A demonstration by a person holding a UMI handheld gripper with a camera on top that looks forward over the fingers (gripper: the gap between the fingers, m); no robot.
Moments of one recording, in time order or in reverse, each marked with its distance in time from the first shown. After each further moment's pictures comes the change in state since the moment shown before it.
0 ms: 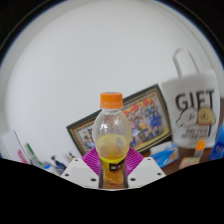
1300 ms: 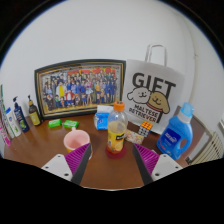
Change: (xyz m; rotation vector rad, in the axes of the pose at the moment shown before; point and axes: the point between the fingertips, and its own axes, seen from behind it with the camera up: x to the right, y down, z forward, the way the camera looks) arm 0.158 0.109 -0.133 -0.296 0.477 -0.352
